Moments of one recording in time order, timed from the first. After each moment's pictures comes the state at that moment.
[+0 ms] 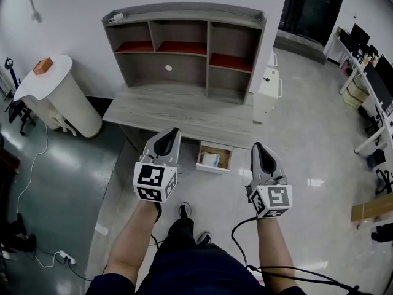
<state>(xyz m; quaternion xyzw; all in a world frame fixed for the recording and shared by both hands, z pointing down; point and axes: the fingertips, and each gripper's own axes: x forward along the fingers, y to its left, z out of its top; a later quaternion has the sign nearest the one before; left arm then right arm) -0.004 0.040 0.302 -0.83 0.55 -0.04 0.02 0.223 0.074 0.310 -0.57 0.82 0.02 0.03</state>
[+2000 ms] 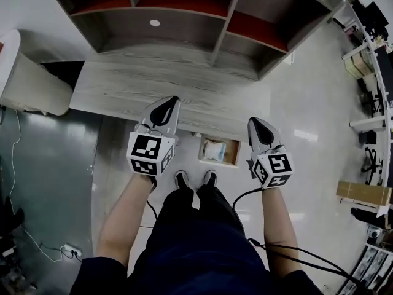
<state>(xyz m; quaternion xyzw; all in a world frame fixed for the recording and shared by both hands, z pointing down) -0.061 -0.217 0.449 -0.86 0.50 -0.08 -0.10 0.156 -0.173 0.480 -0.53 0.82 -0.11 -0.15</state>
